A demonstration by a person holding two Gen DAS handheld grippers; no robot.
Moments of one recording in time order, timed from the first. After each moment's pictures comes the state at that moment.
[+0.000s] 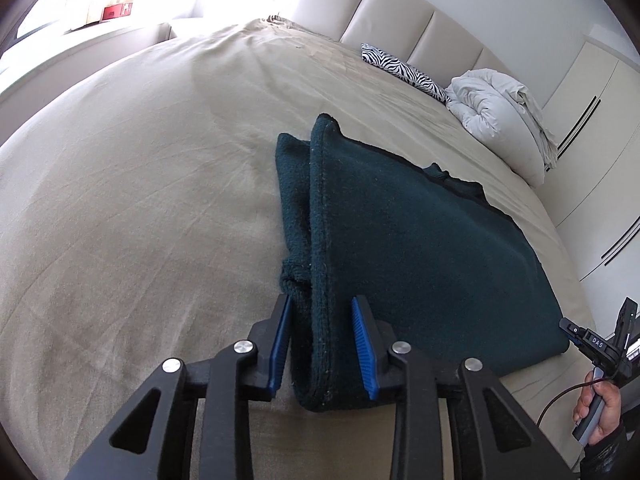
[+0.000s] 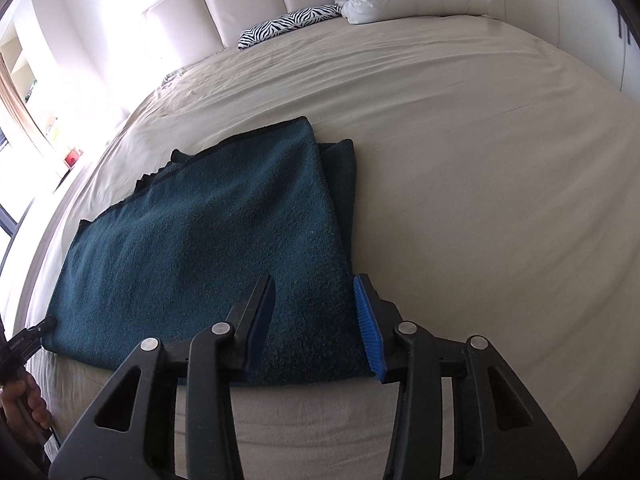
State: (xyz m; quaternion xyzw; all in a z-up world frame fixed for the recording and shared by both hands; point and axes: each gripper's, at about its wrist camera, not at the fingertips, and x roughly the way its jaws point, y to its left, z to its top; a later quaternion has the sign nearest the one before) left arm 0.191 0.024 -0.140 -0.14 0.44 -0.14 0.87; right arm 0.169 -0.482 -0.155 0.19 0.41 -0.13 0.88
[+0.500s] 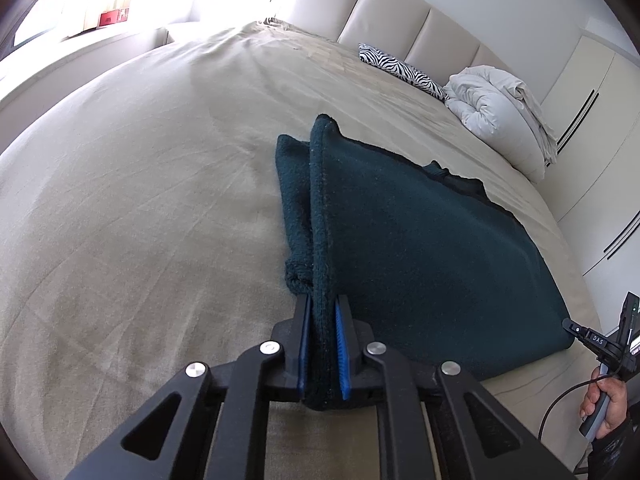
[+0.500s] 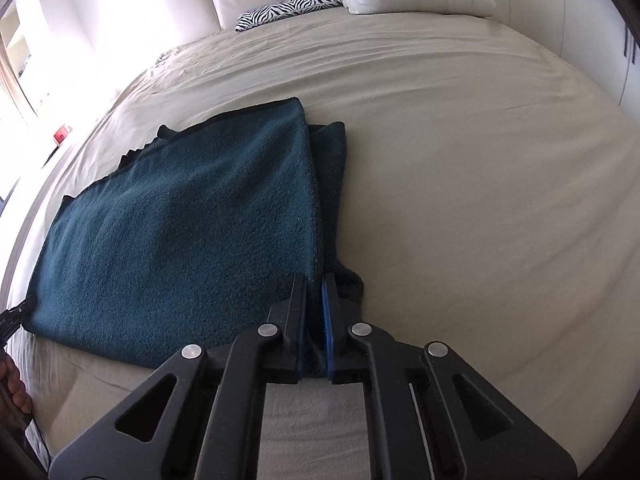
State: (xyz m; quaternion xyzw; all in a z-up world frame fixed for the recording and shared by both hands) left arm 0.189 0.020 -0.137 -0.13 0.44 -0.14 0.88; right arm 0.171 -0.481 -0.160 0.16 0.44 -0.14 0.87
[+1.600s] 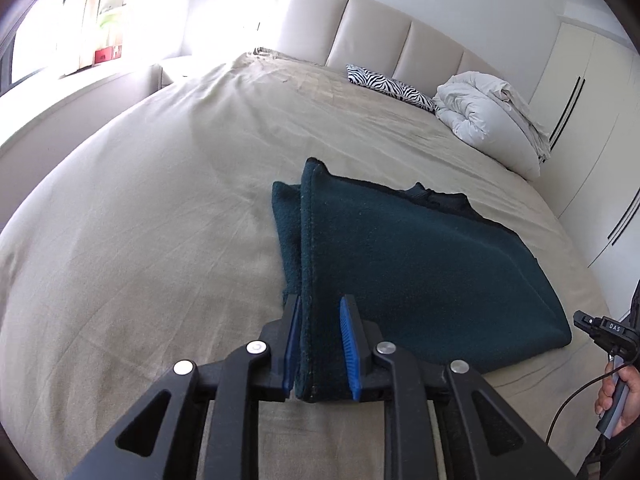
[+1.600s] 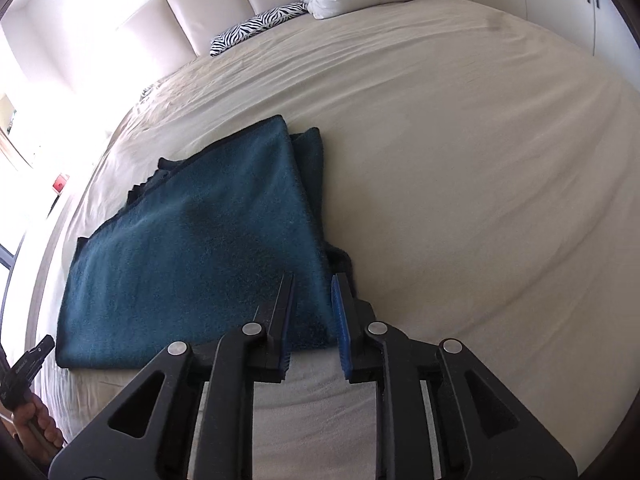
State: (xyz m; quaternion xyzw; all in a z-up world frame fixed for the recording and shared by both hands) left arm 0.167 0.017 -0.089 -0.07 0.39 -0.15 0.91; right arm 0.146 -0.477 -0.143 0.24 0.40 -0.15 0.87
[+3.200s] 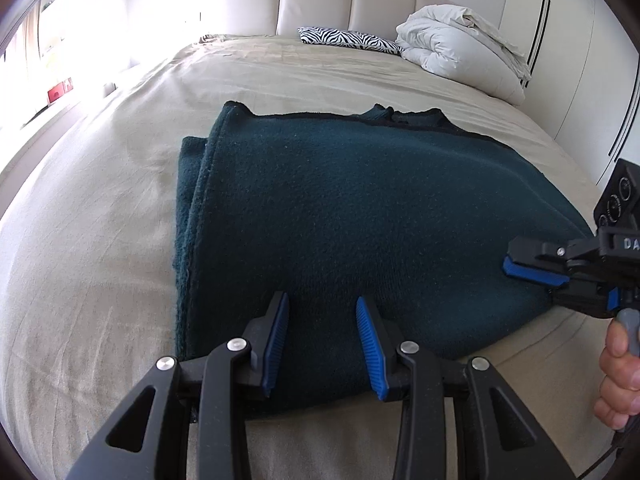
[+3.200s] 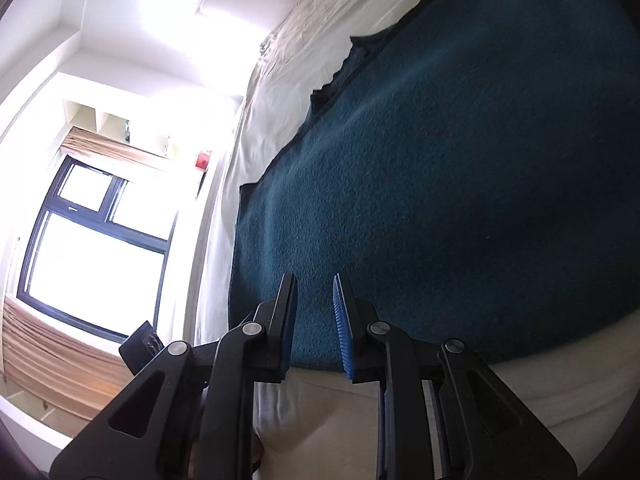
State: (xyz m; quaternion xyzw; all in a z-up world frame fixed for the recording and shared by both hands) left arm 0.175 -0.046 -0.147 0.02 0.43 -0.18 0.88; right arm 0.258 -0.334 -0.205 0.44 0.42 0.13 0.79
